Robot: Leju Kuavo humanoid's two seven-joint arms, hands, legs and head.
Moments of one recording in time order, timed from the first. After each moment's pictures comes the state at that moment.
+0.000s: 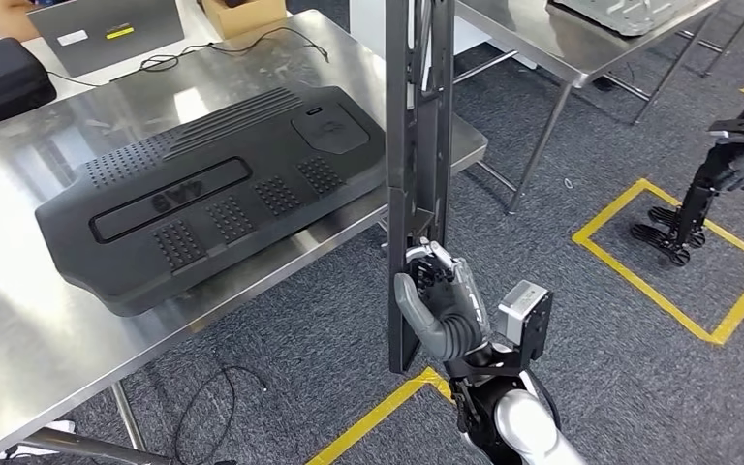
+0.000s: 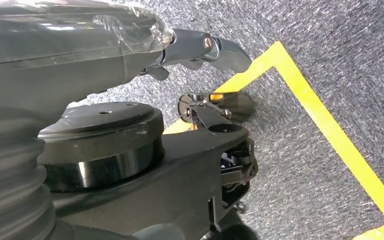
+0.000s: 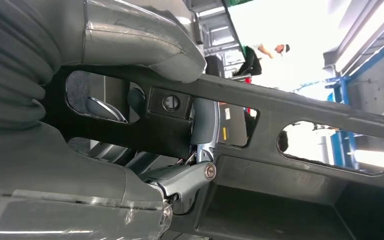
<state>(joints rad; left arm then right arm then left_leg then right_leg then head) -0.10 -0.01 -1.08 -0.32 1.21 0.45 -0.27 -0.18 -0.17 0.61 -1.63 -0.22 -0.23 -0.30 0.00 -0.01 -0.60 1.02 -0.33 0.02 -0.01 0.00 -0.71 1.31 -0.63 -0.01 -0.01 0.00</state>
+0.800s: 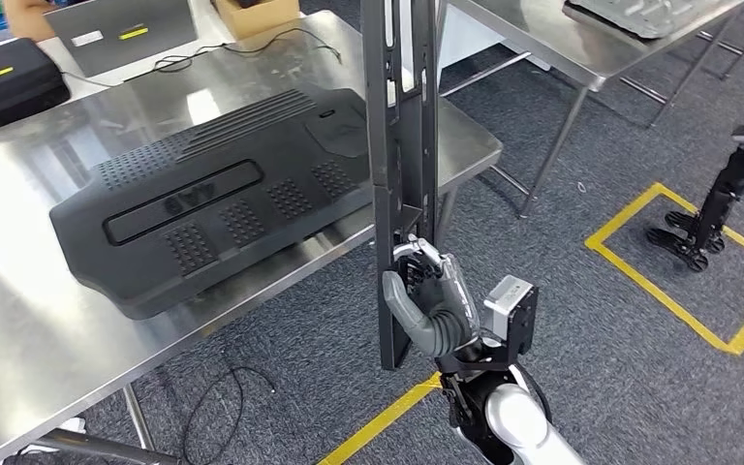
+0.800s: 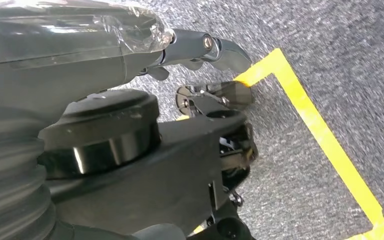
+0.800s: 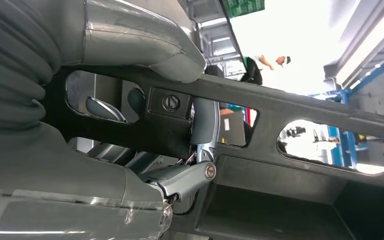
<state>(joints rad) -0.10 -0.01 -1.09 -0.32 1.21 0.45 -0.27 -0.19 -0.17 0.61 -1.63 -0.20 -0.23 -0.30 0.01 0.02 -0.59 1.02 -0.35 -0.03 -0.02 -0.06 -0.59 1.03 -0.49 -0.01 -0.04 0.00</state>
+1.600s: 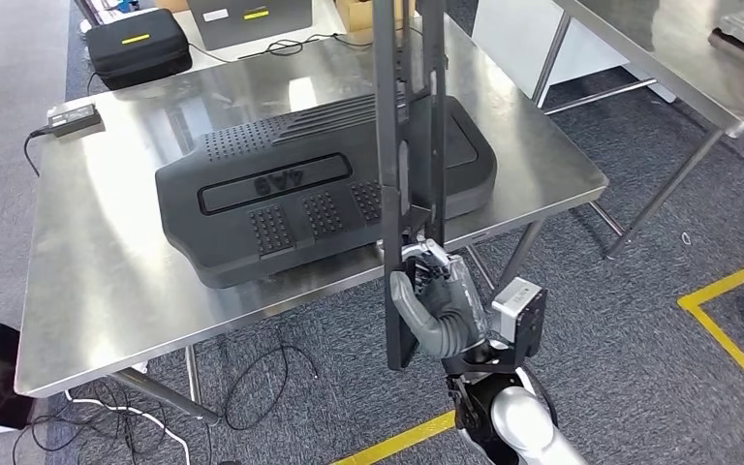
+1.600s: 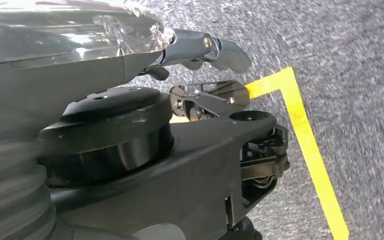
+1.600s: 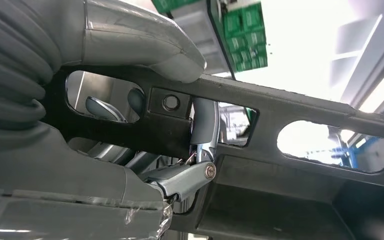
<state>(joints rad) -0.11 -0.01 -1.11 -0.32 1.21 0.45 -0.27 -0.19 -0.16 0.61 -1.63 -0.20 -0.23 -0.29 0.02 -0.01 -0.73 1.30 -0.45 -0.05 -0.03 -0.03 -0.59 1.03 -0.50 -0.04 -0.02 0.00</state>
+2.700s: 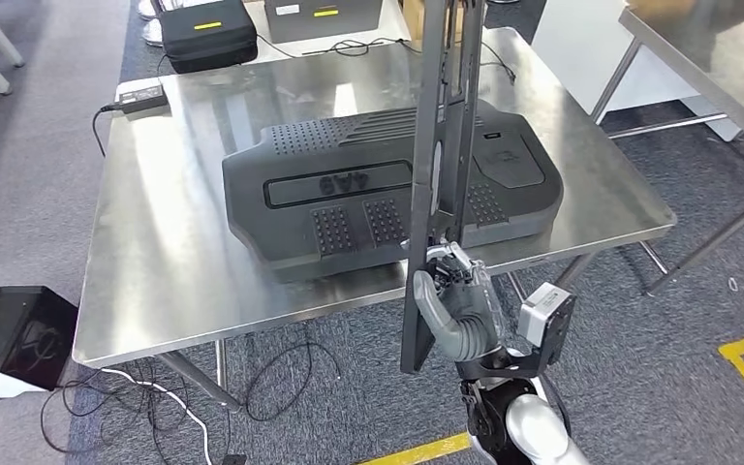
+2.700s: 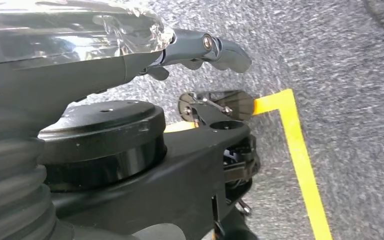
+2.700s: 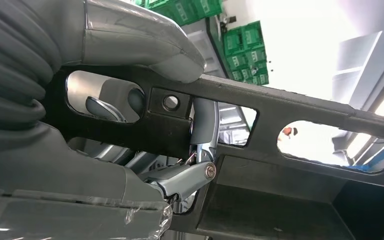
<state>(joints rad) -0.11 -0.01 -1.11 -0.32 1.21 0.46 -0.25 -0.19 -0.17 0.61 -1.62 -0.27 -0.24 -0.32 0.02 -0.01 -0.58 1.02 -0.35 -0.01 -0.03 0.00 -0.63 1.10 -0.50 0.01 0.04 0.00</state>
